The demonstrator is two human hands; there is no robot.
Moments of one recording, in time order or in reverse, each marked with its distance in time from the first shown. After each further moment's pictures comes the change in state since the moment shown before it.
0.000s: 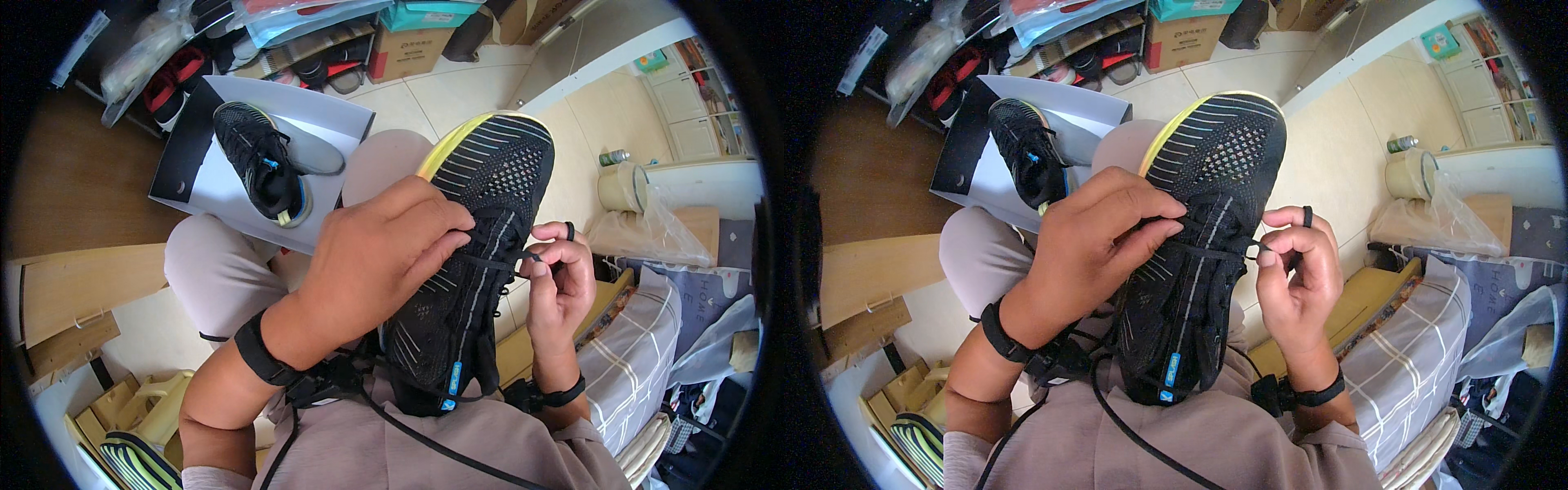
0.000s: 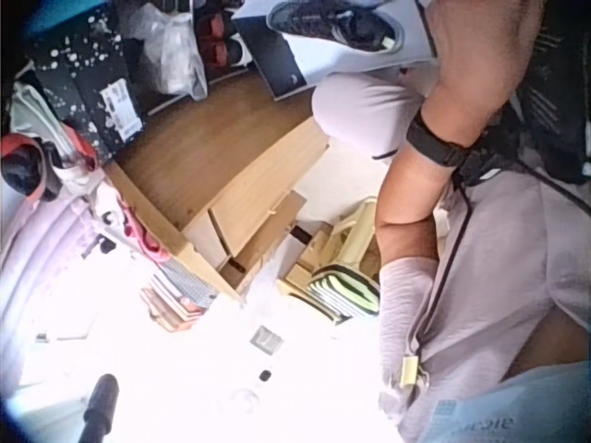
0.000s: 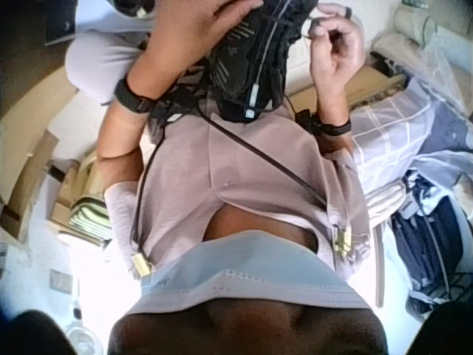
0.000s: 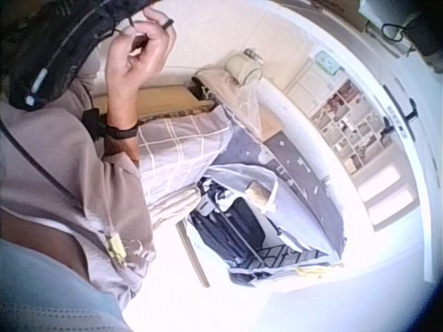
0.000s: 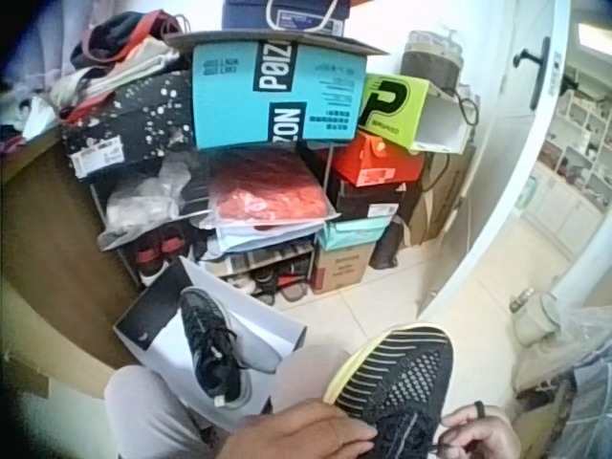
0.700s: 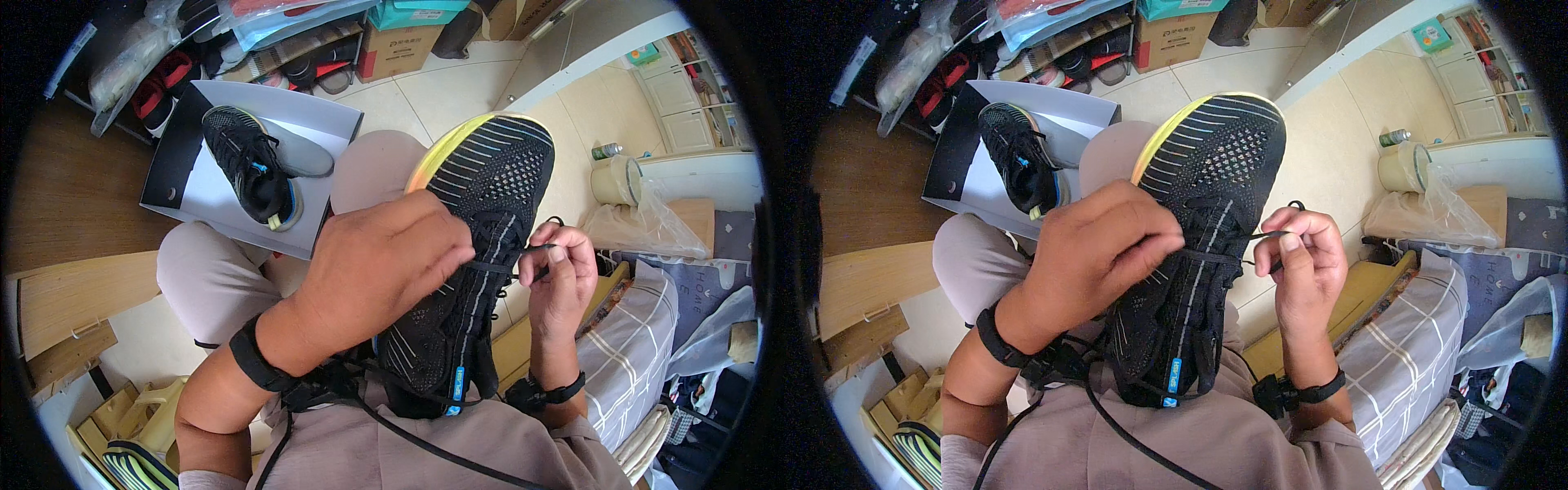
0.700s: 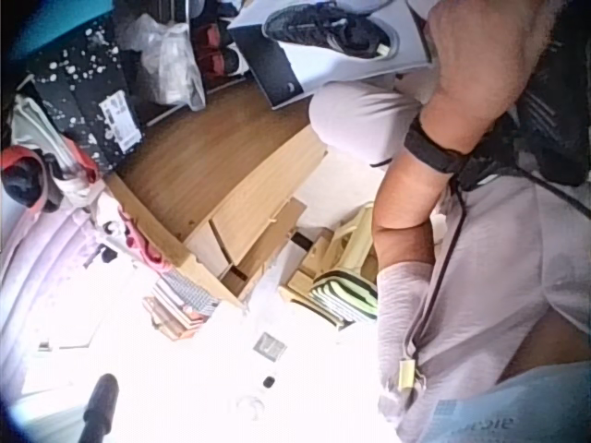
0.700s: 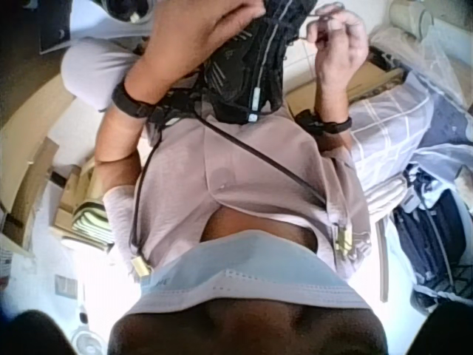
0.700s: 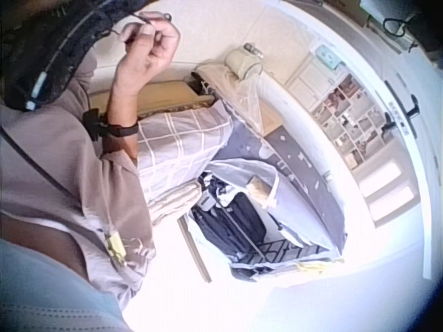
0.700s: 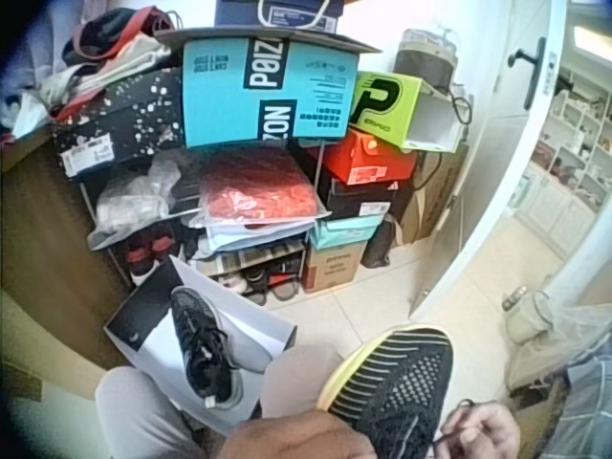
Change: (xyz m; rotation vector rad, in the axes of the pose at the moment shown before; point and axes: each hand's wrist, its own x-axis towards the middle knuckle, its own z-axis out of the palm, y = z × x) left_hand 0.003 0.004 0.001 0.085 -0.084 -0.012; right_hand 0.003 0.002 -0.005 0.574 0.113 0.357
